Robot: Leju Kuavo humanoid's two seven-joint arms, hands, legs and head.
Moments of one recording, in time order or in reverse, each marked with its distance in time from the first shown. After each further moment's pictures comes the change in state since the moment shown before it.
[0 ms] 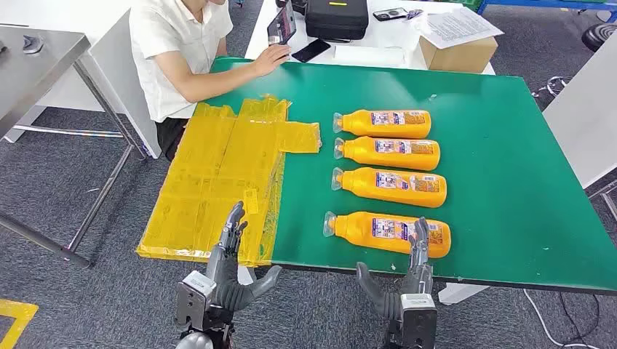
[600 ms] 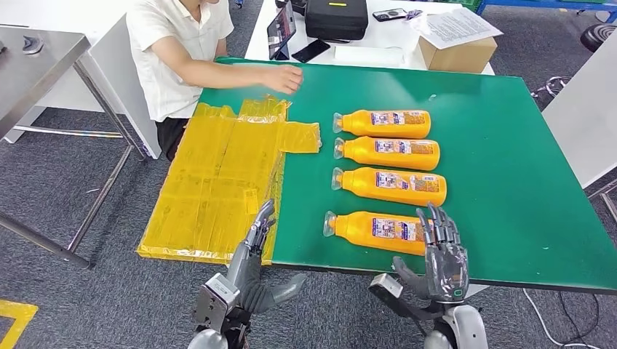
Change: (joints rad) left arm -0.062 -0.011 -0.096 0.021 -0.014 -0.051 -0.001; right arm -0.154 -0.178 -0.230 0.194 0.956 -0.160 0.275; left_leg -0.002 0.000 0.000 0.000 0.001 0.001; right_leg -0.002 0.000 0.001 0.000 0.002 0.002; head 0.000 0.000
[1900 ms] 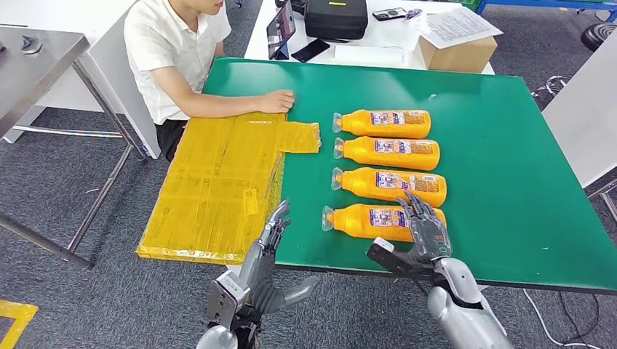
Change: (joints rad) left arm -0.040 -0.012 -0.052 0.047 0.043 -0.024 -0.009; right arm -0.344 -0.180 0.285 0.442 -0.164 0.318 0.202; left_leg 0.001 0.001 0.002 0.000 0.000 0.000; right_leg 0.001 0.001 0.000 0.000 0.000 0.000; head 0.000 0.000
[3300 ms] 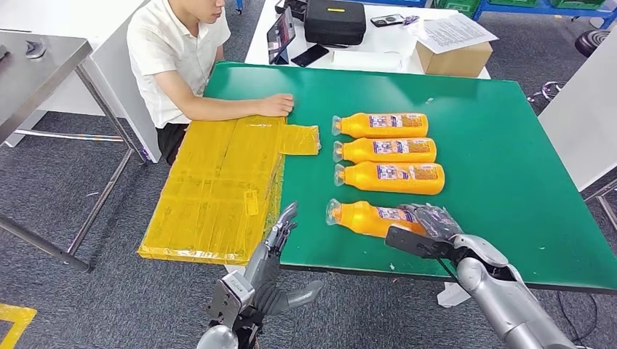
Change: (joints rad) left arm -0.003 0.000 -0.002 -0.002 -0.012 -0.052 0.027; right arm -0.085 -0.193 0.187 -0.099 -0.351 0.470 -0.024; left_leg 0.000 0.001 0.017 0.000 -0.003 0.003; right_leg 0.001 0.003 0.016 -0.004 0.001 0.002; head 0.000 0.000
